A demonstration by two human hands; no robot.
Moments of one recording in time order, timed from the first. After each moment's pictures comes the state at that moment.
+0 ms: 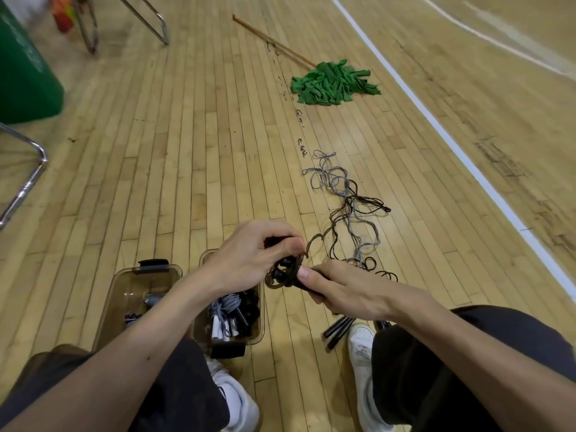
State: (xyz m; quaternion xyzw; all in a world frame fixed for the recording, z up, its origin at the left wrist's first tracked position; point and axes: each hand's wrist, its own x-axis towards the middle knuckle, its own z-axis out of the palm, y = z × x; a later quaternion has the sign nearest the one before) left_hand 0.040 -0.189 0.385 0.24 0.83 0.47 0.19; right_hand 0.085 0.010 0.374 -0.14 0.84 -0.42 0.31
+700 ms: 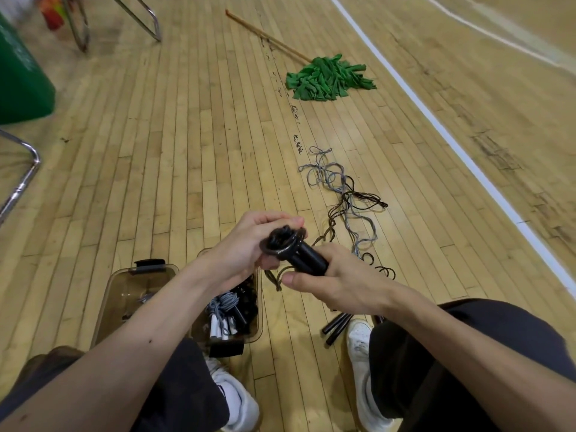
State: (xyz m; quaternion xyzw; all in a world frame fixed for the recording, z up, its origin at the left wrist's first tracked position) left_hand 0.037 -0.175 0.391 0.08 0.67 0.67 0.31; right_hand 0.091 0.003 0.391 -0.13 0.79 -0.54 0.26
